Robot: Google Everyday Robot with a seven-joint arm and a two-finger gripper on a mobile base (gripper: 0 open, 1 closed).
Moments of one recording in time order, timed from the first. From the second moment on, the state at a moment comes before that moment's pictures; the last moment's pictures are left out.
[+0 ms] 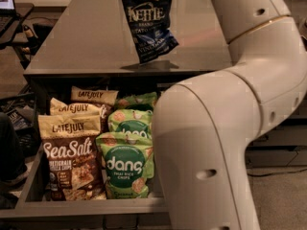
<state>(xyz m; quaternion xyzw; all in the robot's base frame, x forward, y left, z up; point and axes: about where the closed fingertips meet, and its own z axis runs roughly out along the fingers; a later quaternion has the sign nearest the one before) 0.751 -0.026 1.032 -0.66 0.69 -0.09 0.27</state>
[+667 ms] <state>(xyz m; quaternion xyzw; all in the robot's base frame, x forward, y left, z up) 0.767 -0.020 1.039 -0.66 0.69 -0.12 0.28</state>
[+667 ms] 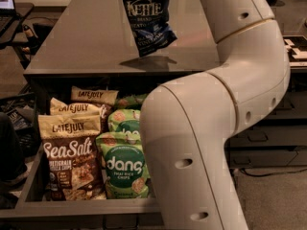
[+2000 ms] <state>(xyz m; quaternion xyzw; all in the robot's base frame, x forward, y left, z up) 0.781 0.010 0.966 -0.69 0.69 -0.09 0.22</state>
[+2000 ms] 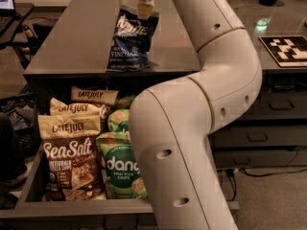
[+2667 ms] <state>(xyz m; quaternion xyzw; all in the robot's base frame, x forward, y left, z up) 0.781 0.010 0.966 -0.69 0.69 -0.09 0.22</state>
